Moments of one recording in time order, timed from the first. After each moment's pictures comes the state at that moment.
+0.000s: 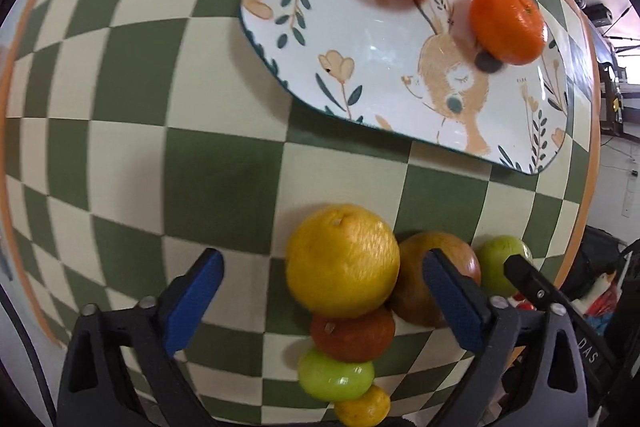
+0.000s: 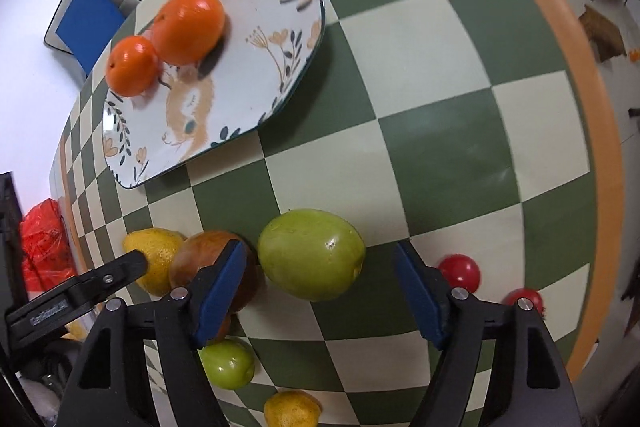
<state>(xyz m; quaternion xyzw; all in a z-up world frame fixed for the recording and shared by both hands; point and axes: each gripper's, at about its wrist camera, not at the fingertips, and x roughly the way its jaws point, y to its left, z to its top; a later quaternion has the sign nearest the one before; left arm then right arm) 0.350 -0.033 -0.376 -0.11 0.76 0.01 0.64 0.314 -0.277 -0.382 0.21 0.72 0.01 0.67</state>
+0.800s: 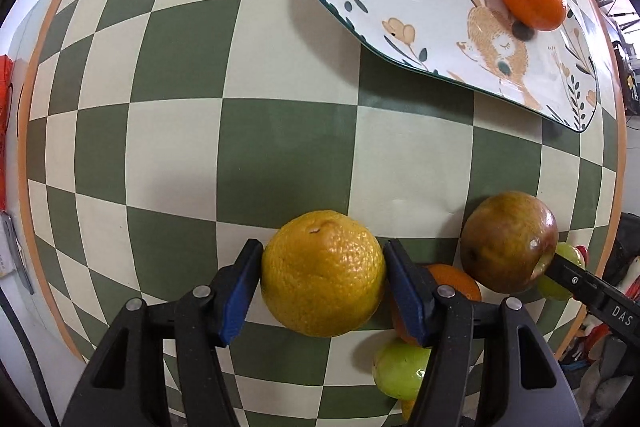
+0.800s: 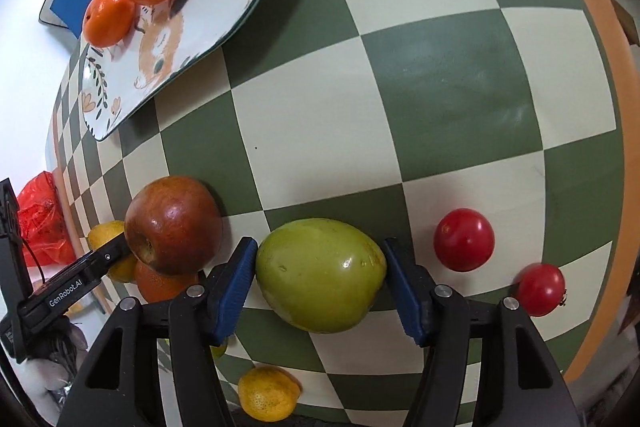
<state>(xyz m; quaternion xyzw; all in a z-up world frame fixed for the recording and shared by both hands) 0.291 -0.030 -0.379 -0.04 0.74 0.02 0.67 0.289 -0.271 -0.413 0.20 0.75 0.03 0.63</state>
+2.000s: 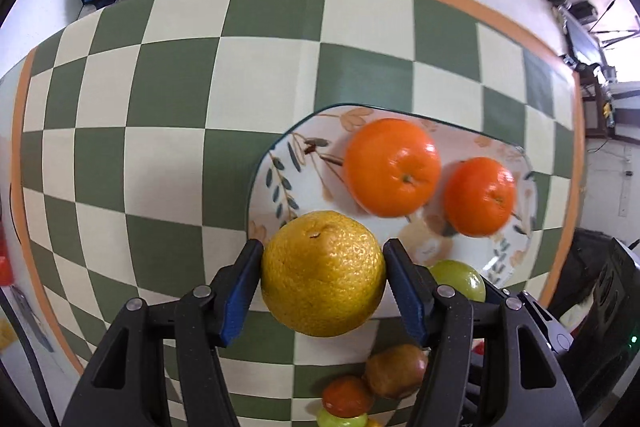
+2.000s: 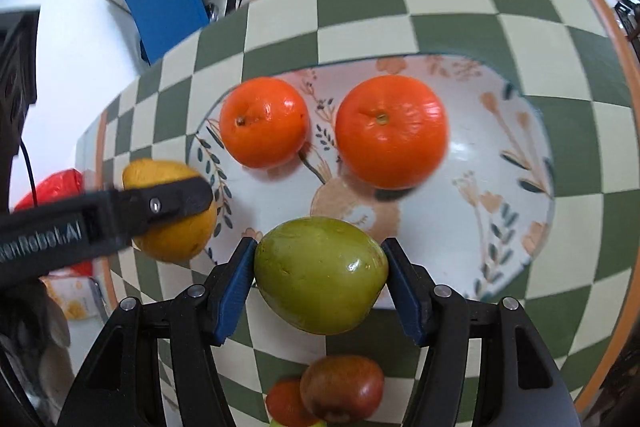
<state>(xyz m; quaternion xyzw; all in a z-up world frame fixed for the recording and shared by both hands) 0.488 -0.018 -0.338 -0.08 0.75 -0.02 0.66 0.447 -0.162 -0.368 0.14 0.69 0.12 0.69</state>
